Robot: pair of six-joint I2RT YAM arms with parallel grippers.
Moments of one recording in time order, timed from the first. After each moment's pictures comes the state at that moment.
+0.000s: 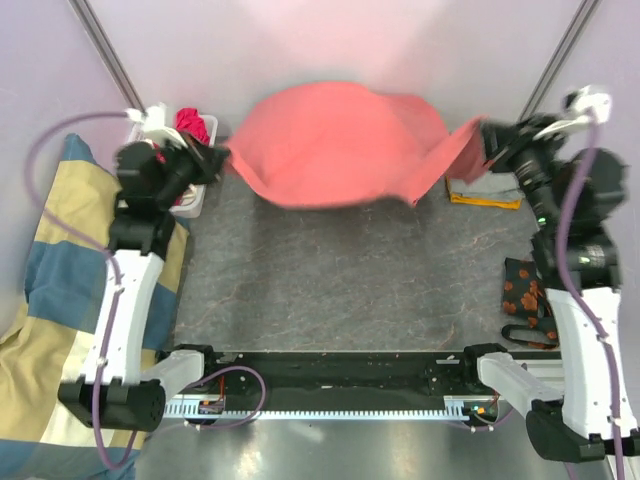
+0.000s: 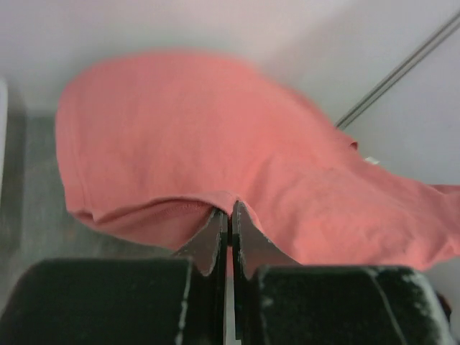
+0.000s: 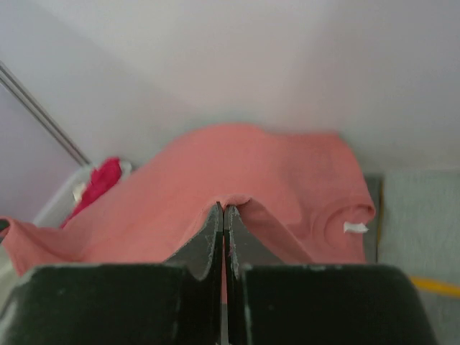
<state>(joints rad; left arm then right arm) -0.05 1.09 1.36 -0.28 0.33 -0.42 0.11 1.01 1.60 -0.37 -0.11 0.33</state>
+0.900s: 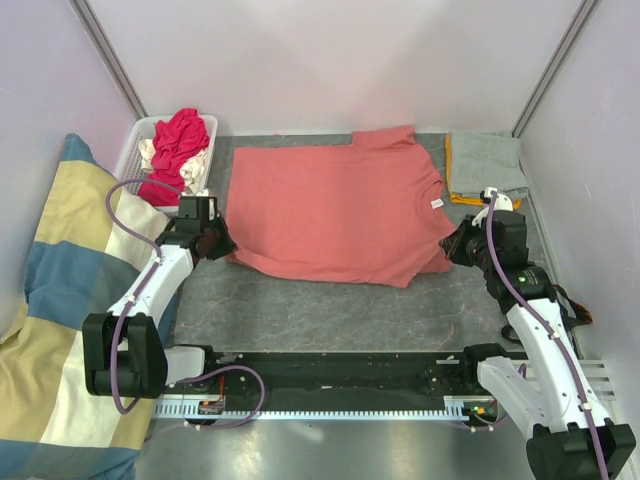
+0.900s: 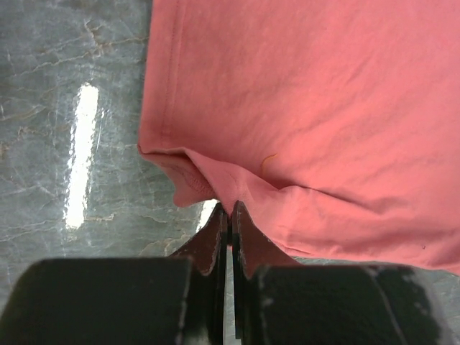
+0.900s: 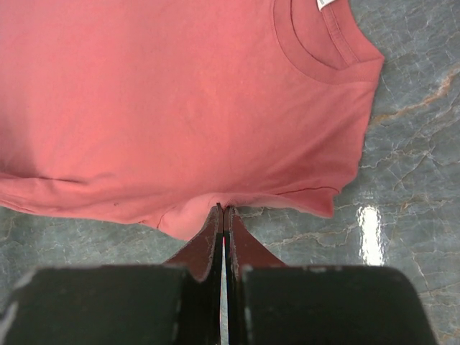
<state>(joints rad) -0.05 1.26 0.81 -0.45 0.08 -0.44 0.11 0.80 0.78 -0.54 -0.12 0.41</state>
